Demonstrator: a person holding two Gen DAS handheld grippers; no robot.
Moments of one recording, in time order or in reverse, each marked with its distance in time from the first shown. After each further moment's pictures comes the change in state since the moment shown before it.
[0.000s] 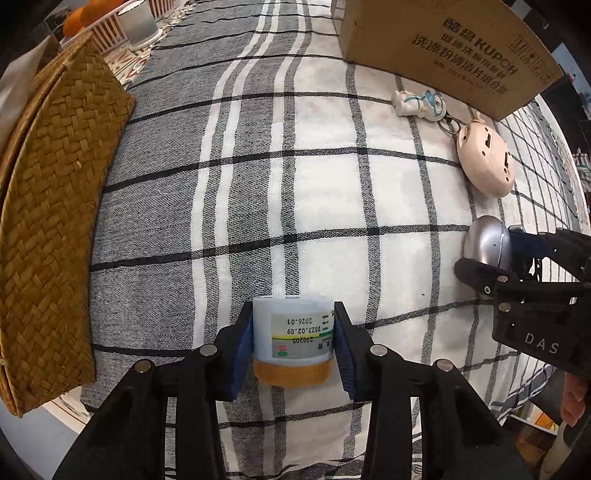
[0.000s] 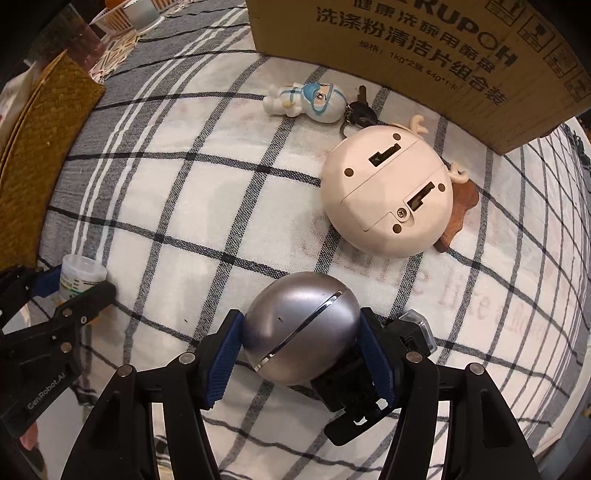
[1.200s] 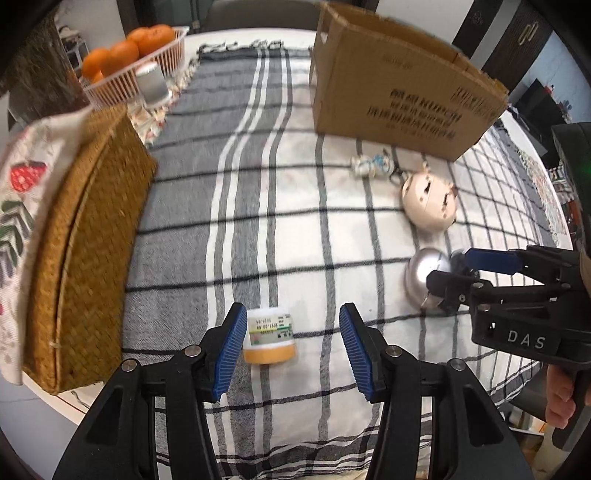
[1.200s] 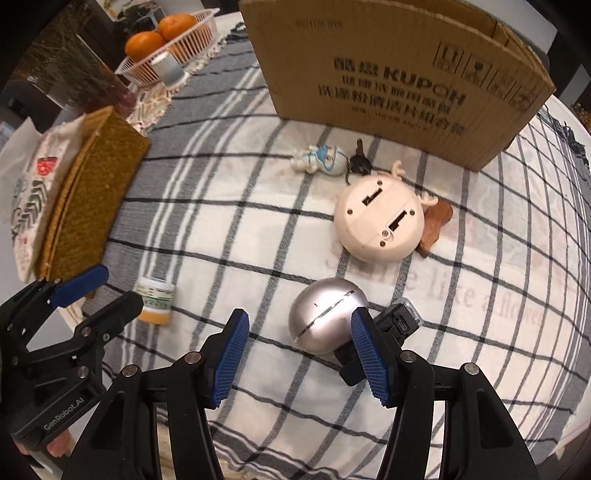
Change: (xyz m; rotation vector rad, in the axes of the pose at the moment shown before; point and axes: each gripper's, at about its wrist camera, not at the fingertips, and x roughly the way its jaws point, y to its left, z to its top) left arm -0.067 -0.009 -0.003 0.013 -0.158 -0.026; right arm -0.072 -0.014 -0.021 0.063 -0.119 0.117
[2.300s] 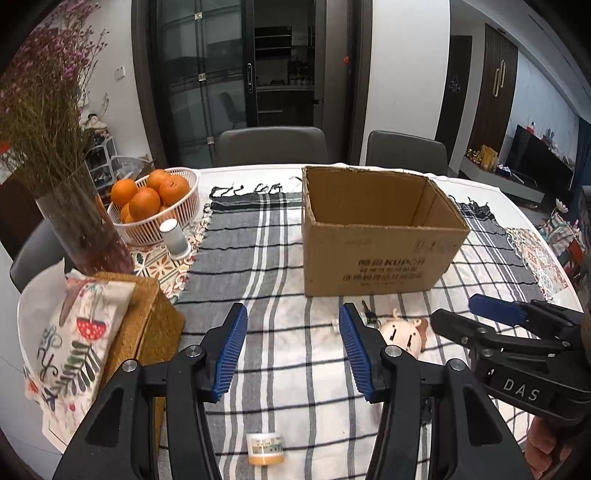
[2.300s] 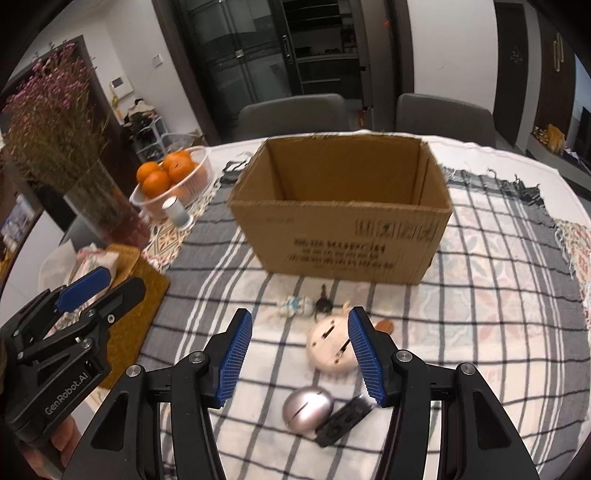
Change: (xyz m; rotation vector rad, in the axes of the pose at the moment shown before) left arm -0.099 -0.039 0.046 0.051 -0.480 0.080; right arm -0.105 -0.021 0.011 0.099 -0.474 0.014
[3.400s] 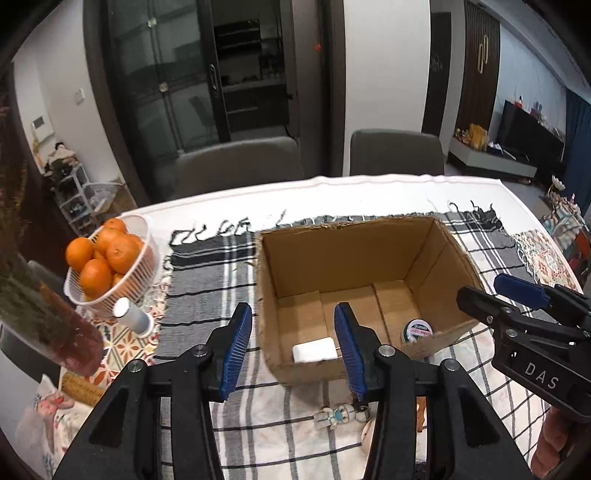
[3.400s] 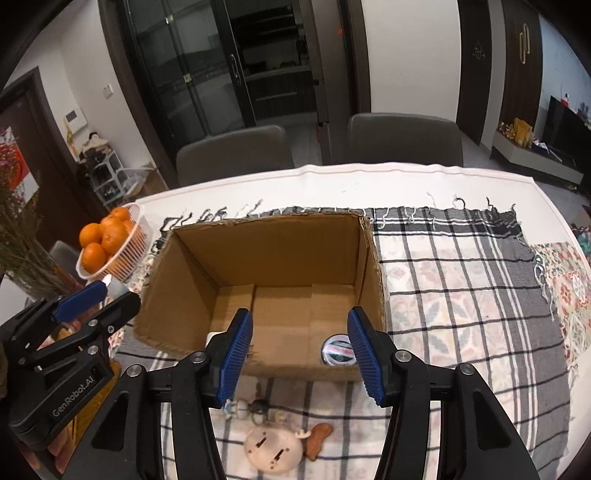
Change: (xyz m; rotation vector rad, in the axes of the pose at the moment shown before) left arm 0.086 -0.047 0.121 0.109 0.024 -0.023; right arm 0.030 -0.071 0.107 0.098 -0.072 -0.135
